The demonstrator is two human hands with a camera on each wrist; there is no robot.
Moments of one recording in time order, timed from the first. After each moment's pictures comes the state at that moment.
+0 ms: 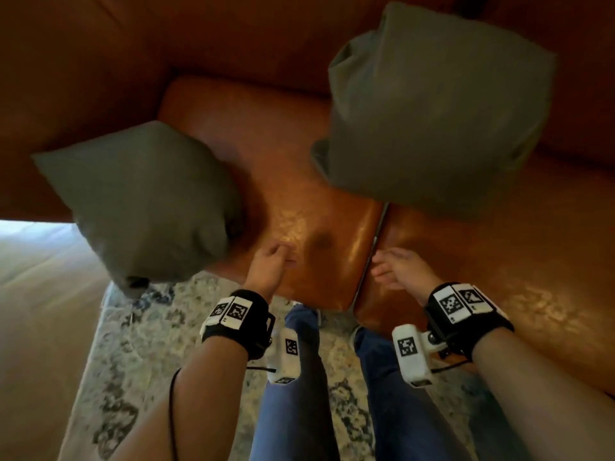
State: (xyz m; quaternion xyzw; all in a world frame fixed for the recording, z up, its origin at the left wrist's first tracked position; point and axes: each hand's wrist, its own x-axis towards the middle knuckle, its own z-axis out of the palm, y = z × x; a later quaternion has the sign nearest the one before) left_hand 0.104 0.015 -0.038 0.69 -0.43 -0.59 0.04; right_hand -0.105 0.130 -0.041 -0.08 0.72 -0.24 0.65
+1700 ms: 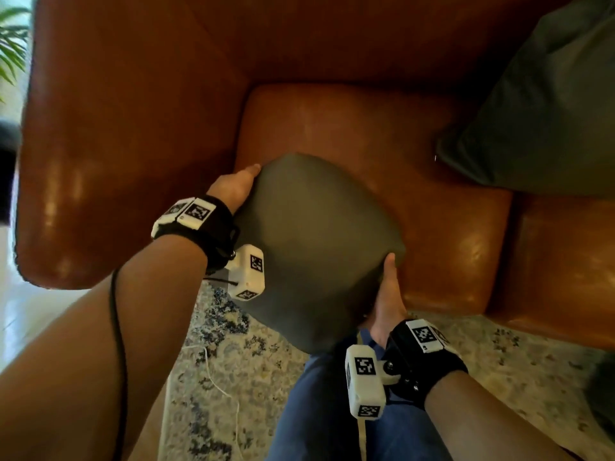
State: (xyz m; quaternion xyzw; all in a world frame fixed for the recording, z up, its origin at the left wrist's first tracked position) left_hand 0.300 -0.355 0.001 0.73 -0.47 -0.49 -0.12; right_hand 0.236 -0.081 -0.031 0.40 0.55 -0.47 0.56
